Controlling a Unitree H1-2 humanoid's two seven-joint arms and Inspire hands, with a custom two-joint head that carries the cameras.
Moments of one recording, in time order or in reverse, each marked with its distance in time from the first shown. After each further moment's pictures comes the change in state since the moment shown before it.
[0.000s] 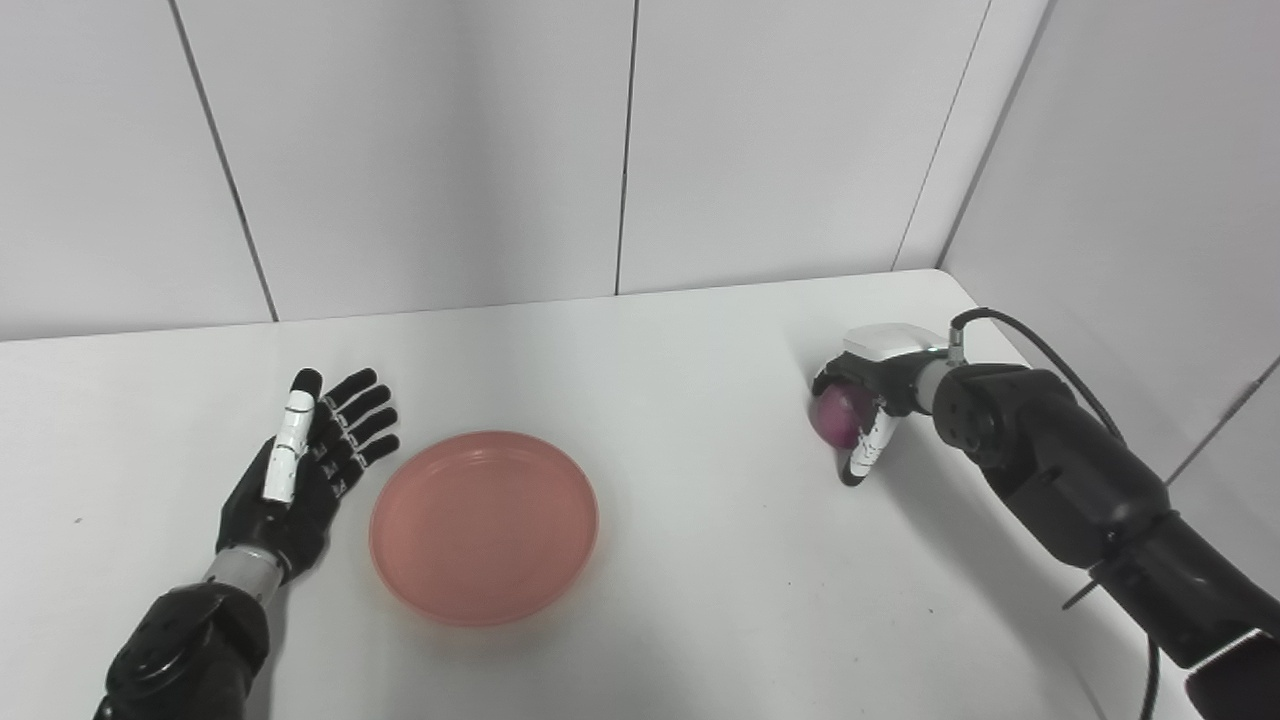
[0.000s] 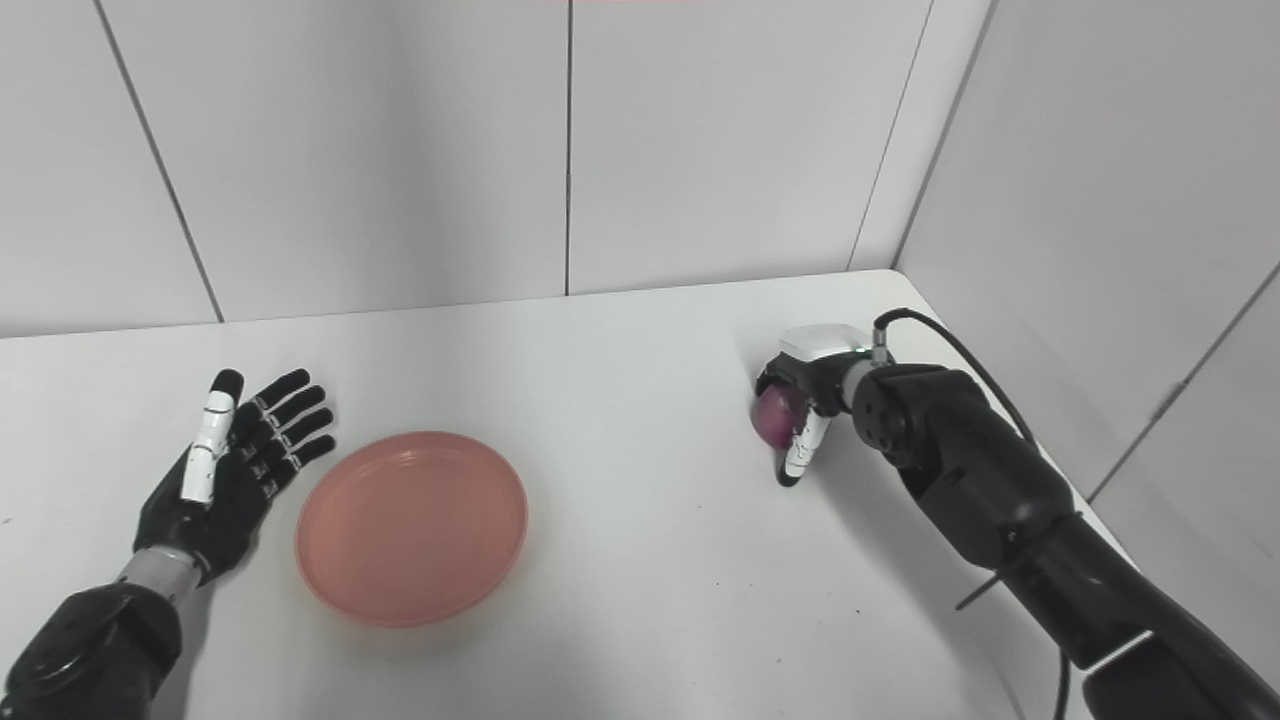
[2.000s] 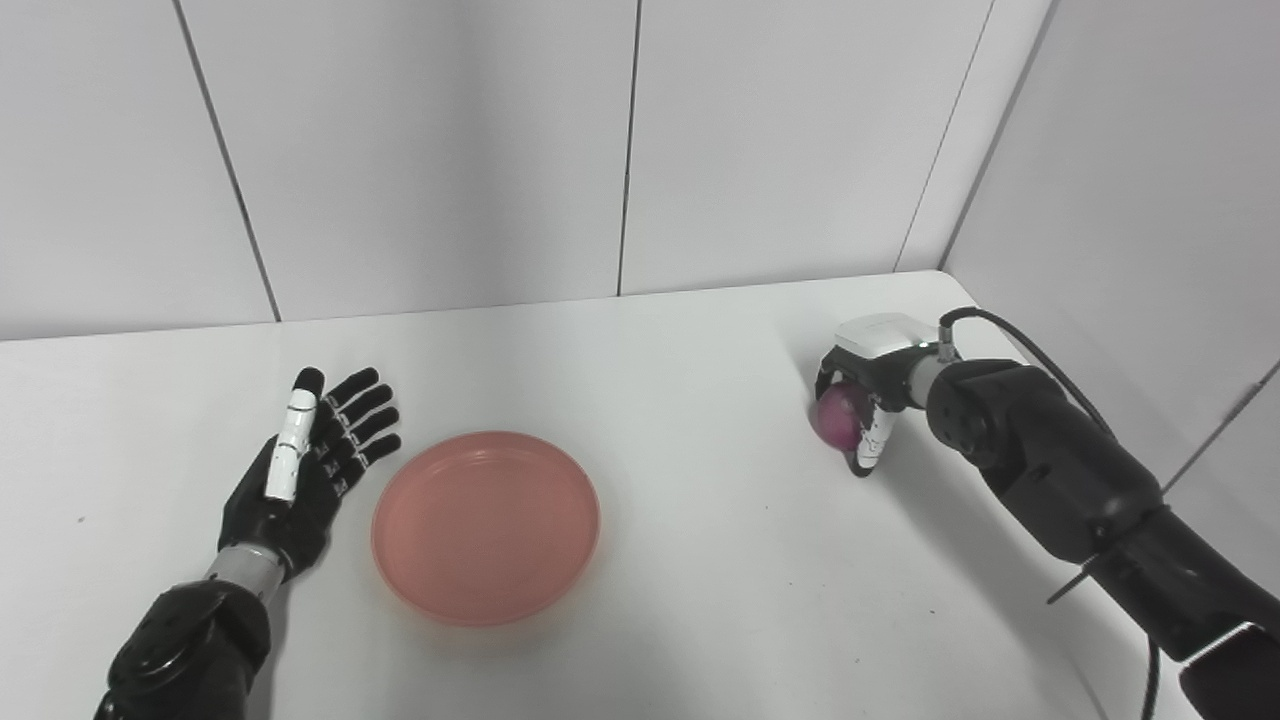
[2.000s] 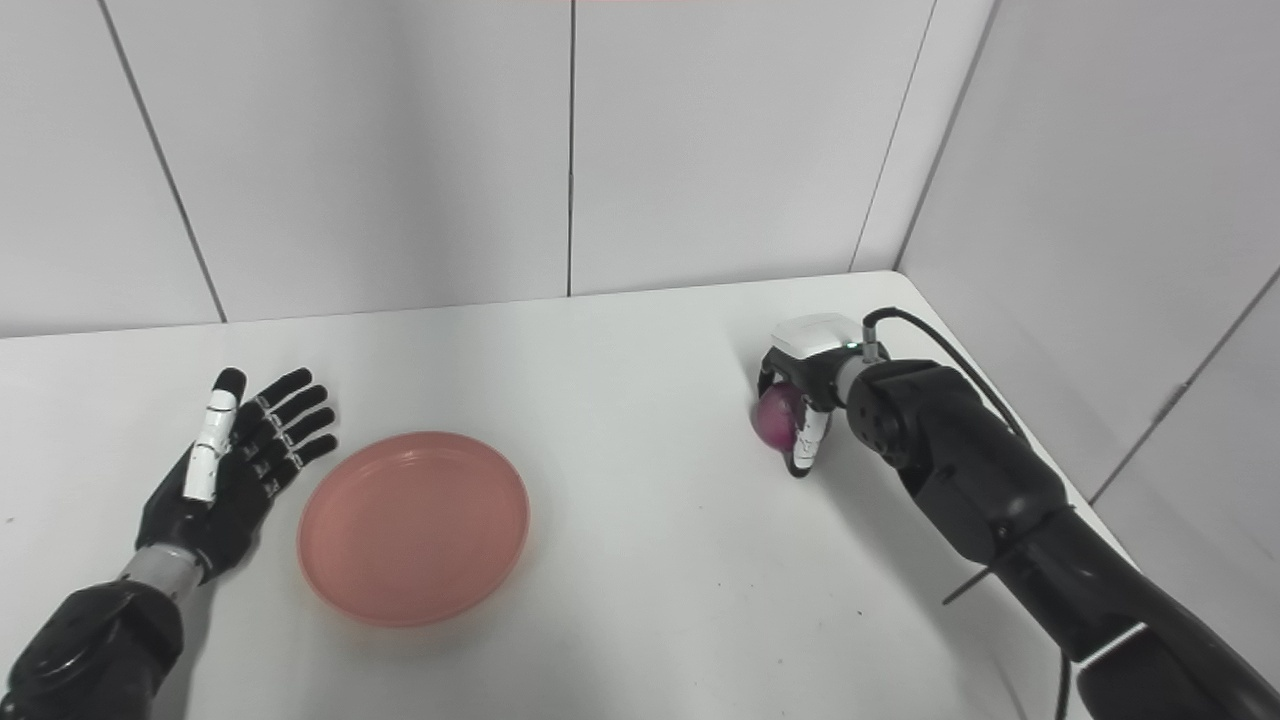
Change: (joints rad) left arm -0.006 0.004 -0.006 0.011 0.001 -0.004 0.000; right arm -0.014 0.000 0.026 0.044 -0.059 -0.073 -0.047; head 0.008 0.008
